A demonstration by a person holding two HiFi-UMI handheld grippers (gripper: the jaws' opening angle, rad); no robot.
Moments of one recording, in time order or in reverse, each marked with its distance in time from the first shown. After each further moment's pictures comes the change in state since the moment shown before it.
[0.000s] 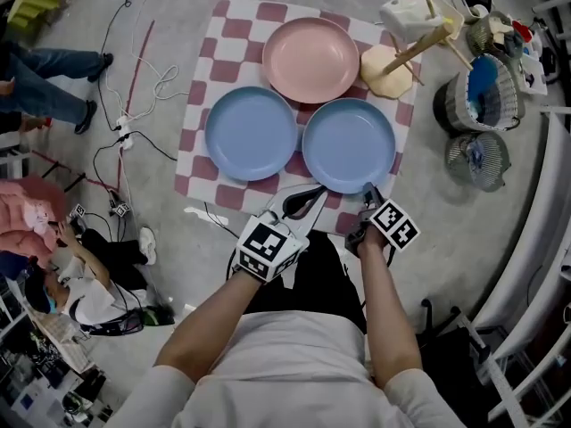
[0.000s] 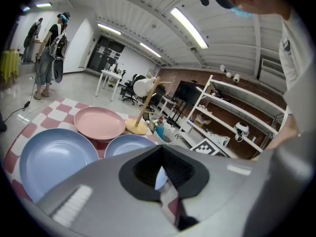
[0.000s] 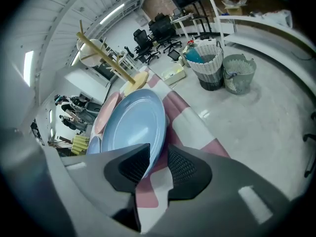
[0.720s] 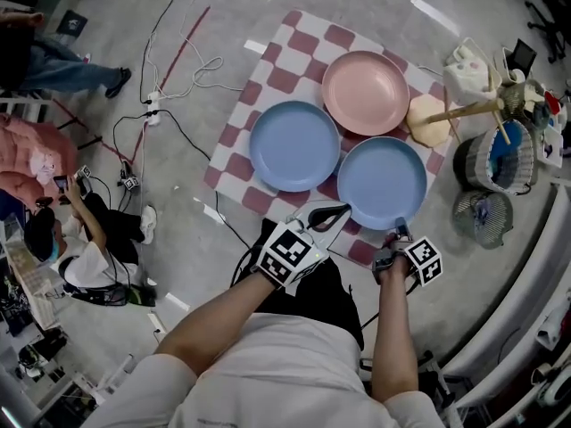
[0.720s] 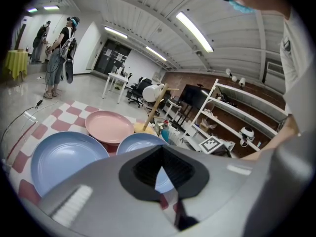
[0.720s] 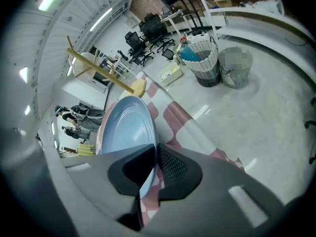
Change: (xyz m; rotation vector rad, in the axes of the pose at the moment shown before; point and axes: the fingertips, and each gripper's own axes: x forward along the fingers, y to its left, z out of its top) left arm -0.017 0.021 0.013 -0.038 -0.033 0.053; right arm -0.014 0.006 0.033 0.106 0.008 0.033
